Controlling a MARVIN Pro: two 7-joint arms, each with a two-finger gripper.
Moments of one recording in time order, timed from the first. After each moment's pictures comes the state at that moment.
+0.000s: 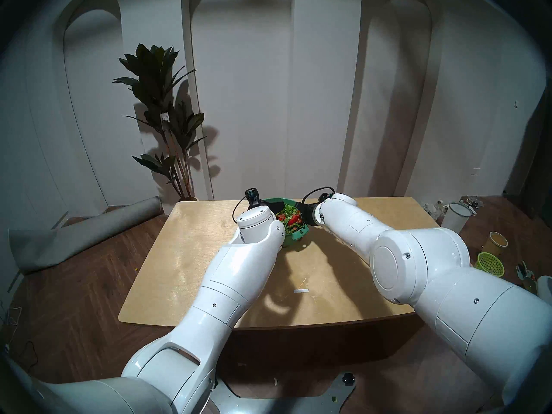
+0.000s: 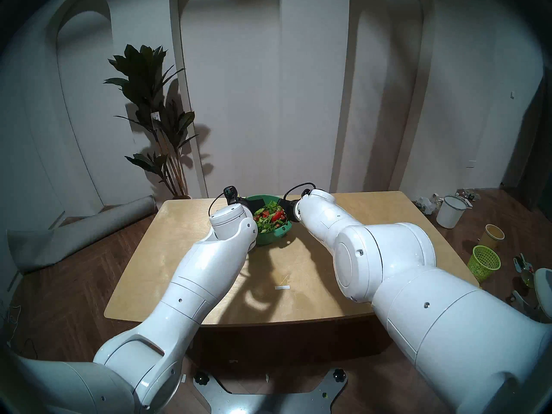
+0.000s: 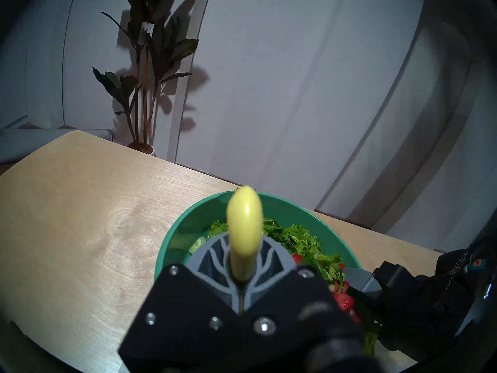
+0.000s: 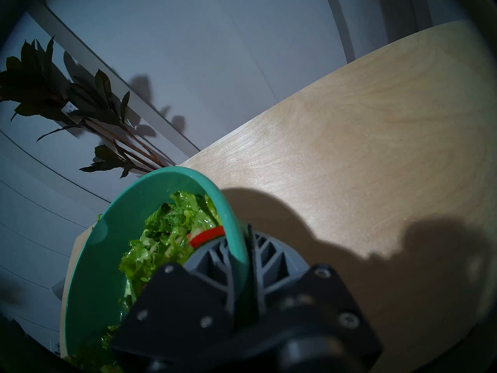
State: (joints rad) left arm 1.07 -1.60 -1.15 -1.27 -0.65 0.33 0.65; right arm -0.46 -1.64 1.57 -0.10 0.55 0.33 0.02
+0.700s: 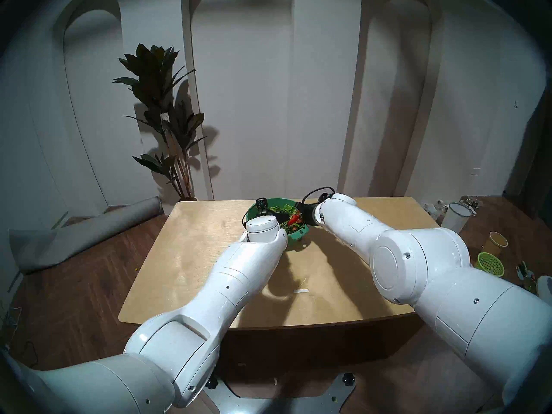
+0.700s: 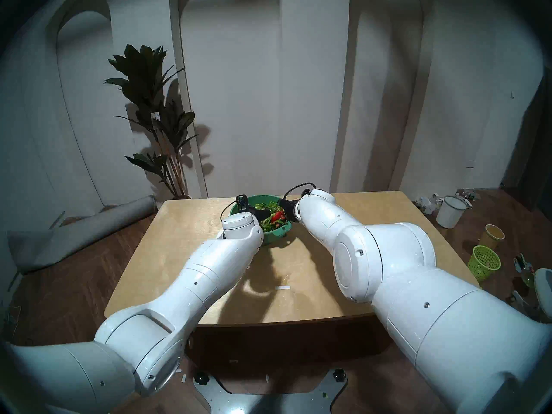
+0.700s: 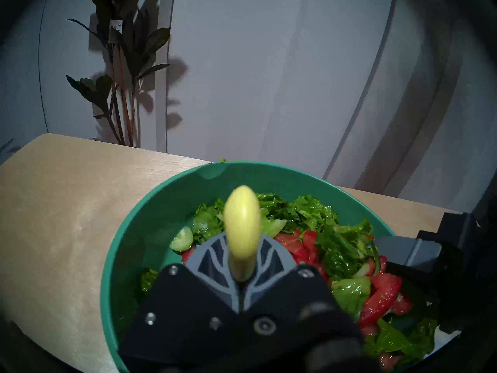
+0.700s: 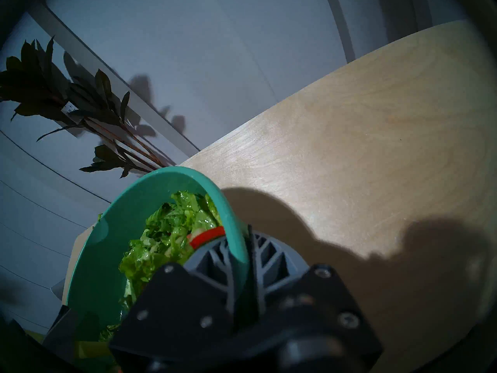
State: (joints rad) left arm 0.93 -1.63 -1.08 -0.92 -0.60 0.23 0.49; right arm -0.46 -1.64 1.57 -0.10 0.55 0.33 0.02
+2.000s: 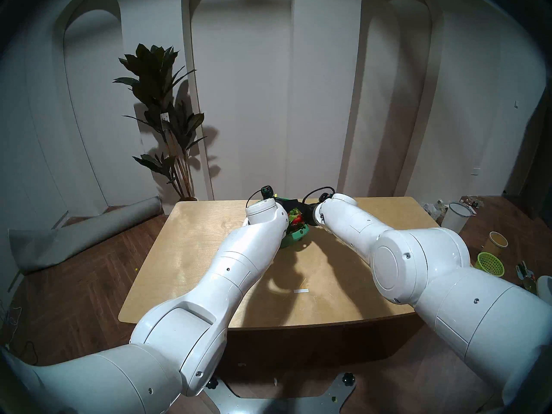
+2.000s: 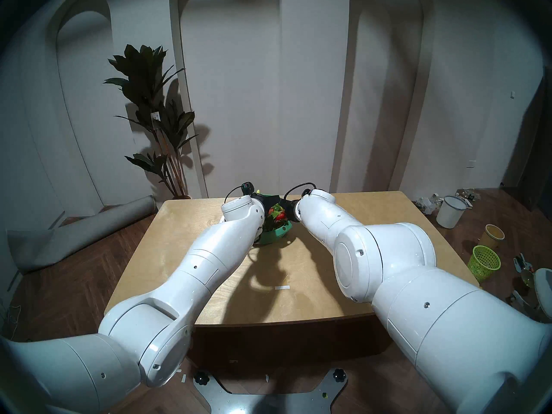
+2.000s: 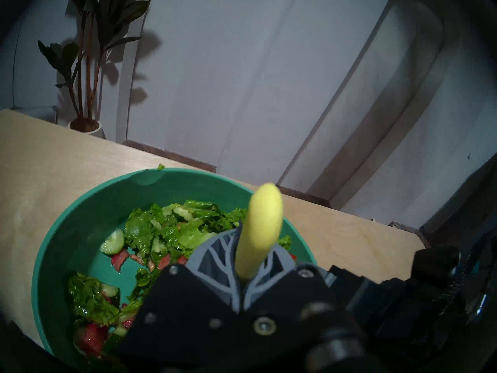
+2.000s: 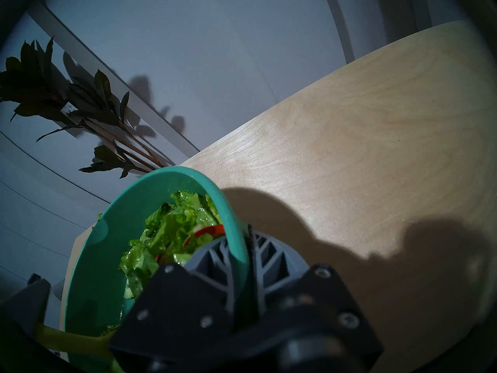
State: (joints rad) left arm 0.90 -1.66 -1.12 -1.00 -0.70 0.30 0.42; right arm -0.46 -1.64 1.57 -0.10 0.55 0.33 0.02
